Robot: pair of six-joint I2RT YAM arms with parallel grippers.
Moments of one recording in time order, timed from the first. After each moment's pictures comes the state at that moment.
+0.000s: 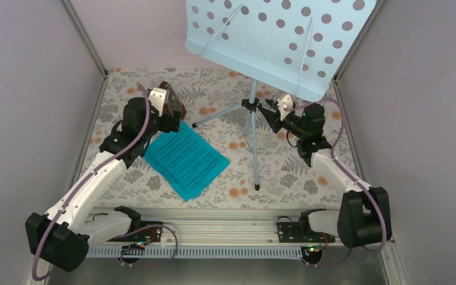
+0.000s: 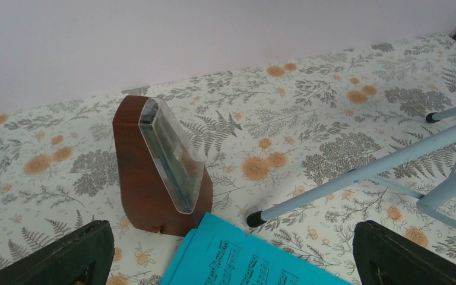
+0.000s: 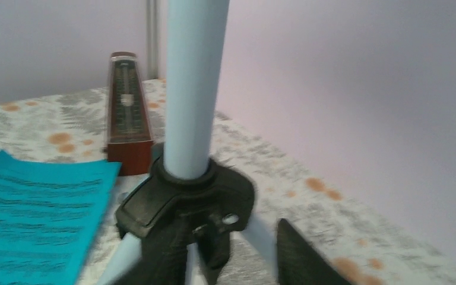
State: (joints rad) left arm -0.38 1.06 0.95 -0.32 -0.09 -0.06; right arm 0.18 1.27 0.72 0.39 -0.61 -0.27
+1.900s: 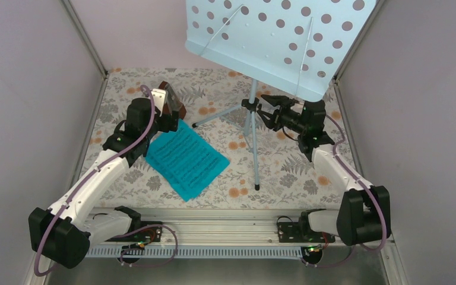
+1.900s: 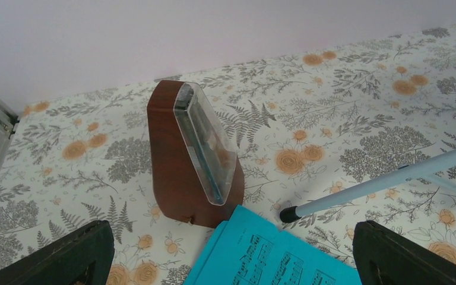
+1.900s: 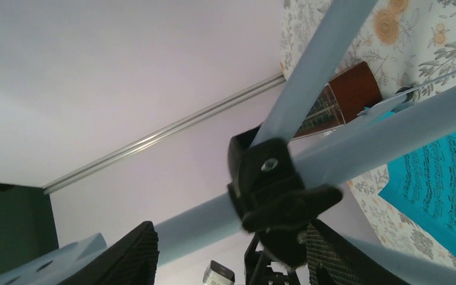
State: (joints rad) left arm -0.38 1.09 0.93 -0.31 -0.19 -0.05; right arm 0.17 1.25 0.80 0.27 -0.69 1.83
